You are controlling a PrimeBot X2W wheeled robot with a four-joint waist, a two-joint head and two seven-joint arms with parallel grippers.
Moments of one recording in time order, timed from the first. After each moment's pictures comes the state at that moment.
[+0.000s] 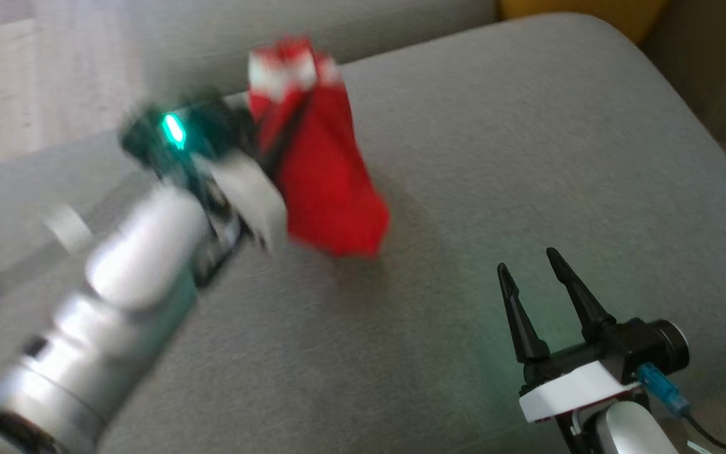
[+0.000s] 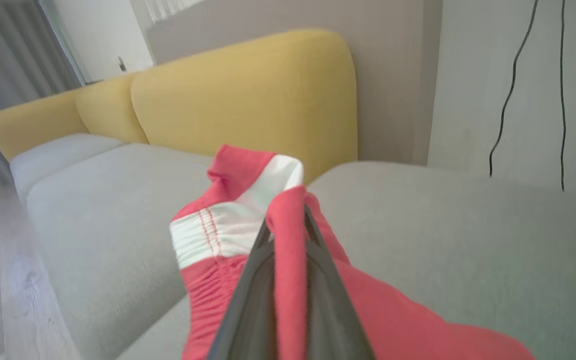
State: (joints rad) left arm -0.88 0.30 -0.92 0.58 -0.62 -0.10 -0.06; right arm -0.02 -0.05 0.21 0.18 0.05 0.12 -0.25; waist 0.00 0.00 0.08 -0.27
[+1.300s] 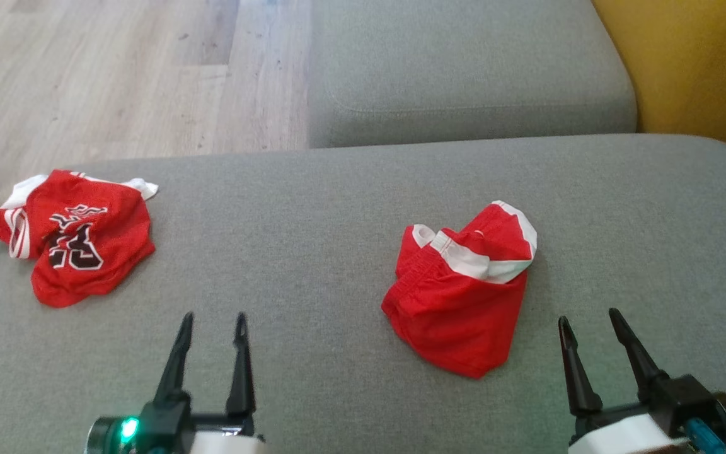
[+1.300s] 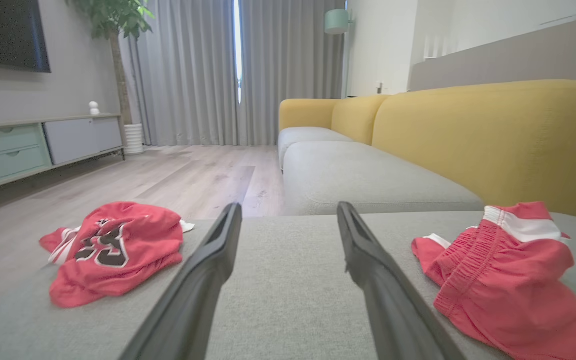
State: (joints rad) left arm 0.07 0.10 -0.30 0.14 -0.19 0.16 -0.26; right arm 0.14 -0.05 0.05 0.17 0.02 0.12 -0.25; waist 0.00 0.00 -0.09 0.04
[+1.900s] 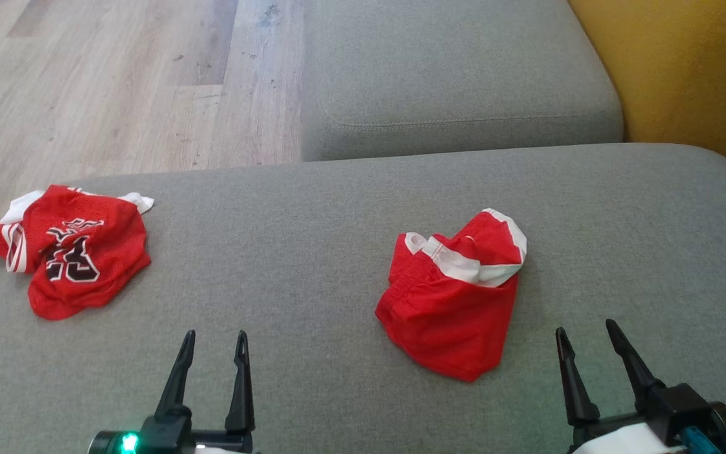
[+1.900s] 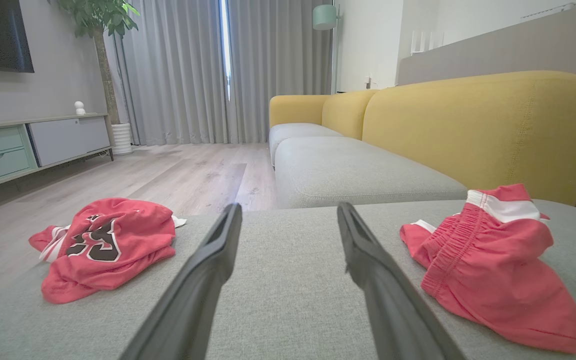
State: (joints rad) left arm 0.12 0.06 -0.22 0.16 -0.11 0.08 -0.26; right arm 0.17 -0.04 0.05 0.18 0.02 0.12 -0.25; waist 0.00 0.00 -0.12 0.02
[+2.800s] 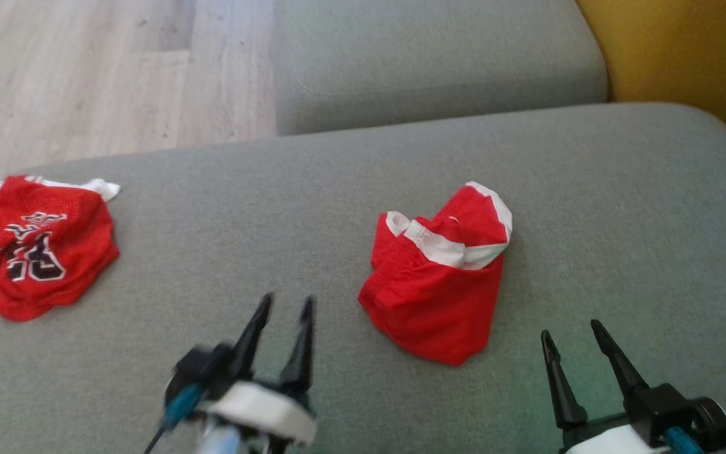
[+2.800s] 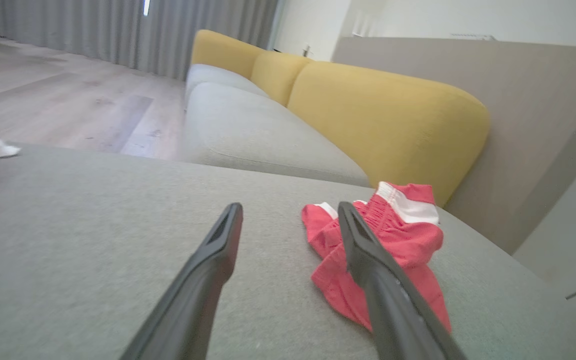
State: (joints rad) left arm -0.07 0.05 -0.39 0.38 -0.46 -0.09 -0.26; right arm 0.17 -0.04 0.07 0.18 -0.02 0.12 -0.25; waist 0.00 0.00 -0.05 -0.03
